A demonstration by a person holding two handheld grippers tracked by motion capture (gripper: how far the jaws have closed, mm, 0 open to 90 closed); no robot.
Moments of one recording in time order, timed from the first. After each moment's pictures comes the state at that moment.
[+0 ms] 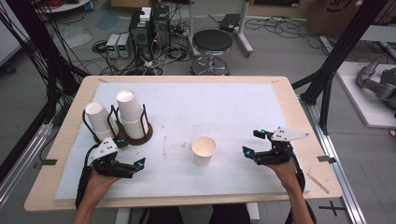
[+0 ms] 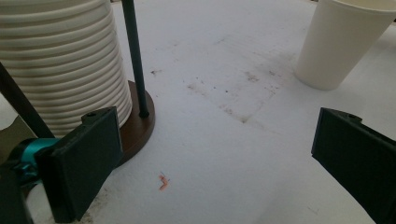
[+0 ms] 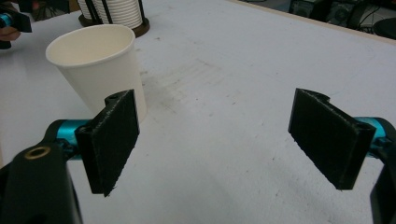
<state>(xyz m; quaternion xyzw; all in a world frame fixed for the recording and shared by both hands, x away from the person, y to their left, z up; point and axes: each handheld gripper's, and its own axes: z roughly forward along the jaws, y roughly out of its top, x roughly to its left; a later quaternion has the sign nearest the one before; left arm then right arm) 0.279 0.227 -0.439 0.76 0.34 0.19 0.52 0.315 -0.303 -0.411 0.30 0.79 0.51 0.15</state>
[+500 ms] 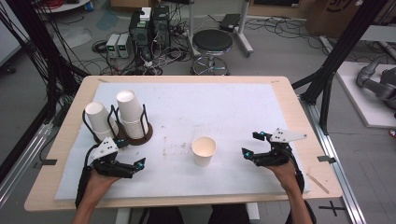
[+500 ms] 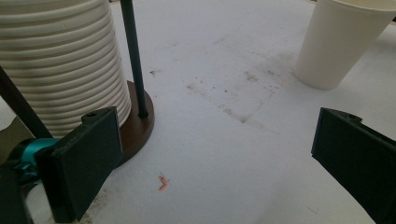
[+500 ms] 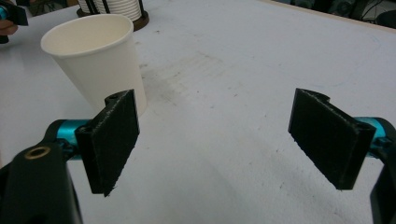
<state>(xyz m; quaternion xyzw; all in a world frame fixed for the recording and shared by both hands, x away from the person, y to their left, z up) 0.279 0.227 -0.439 0.76 0.34 0.19 0.52 0.315 -0.303 -0.417 0.30 0.79 0.51 0.15</state>
